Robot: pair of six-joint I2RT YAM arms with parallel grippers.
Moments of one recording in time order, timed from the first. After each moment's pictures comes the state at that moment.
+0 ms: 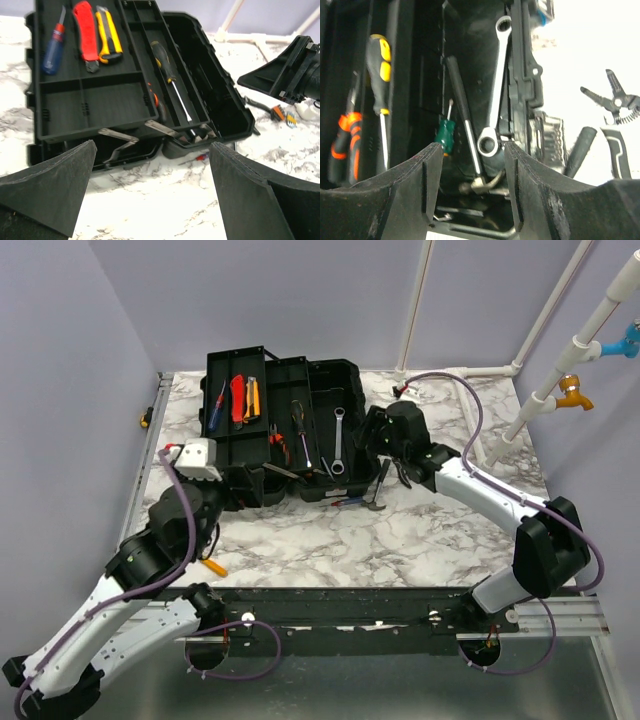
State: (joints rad) left arm -0.79 0.53 0.91 -0.53 -0.55 -0.35; right arm 0.58 1.53 1.12 -0.03 0.19 0.58
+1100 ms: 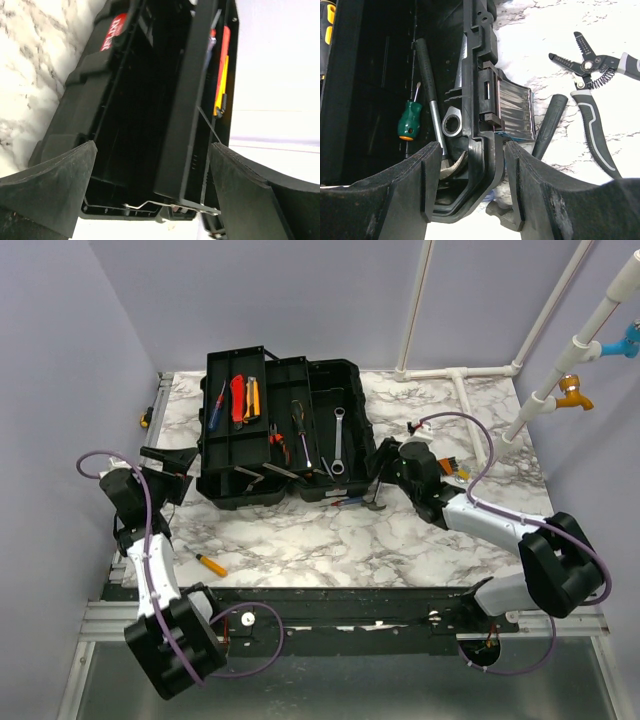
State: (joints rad) left arm 0.50 0.89 0.54 0.05 0.58 -0.99; right arm 0.58 1.39 0.69 0.30 0.26 0.58
